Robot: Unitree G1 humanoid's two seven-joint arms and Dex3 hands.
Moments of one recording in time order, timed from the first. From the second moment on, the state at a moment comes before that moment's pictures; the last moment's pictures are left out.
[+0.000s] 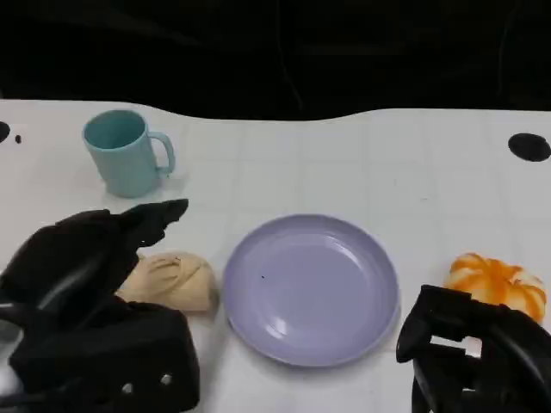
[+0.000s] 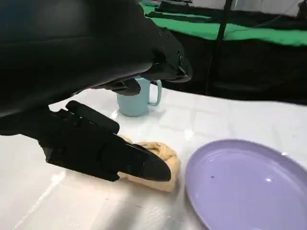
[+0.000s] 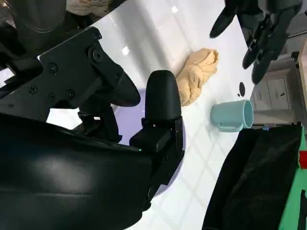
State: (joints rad) left arm -0.01 0.56 -0.23 -0.55 0.70 0.39 -0.35; right arm 0.30 -0.23 0.07 -0.83 0.29 0.72 0.19
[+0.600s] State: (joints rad) left arm -0.24 0.47 -0.43 -0.05 0.95 0.38 -0.40; right arm 0.32 -0.23 0.08 -0.85 0.29 0.72 0.19
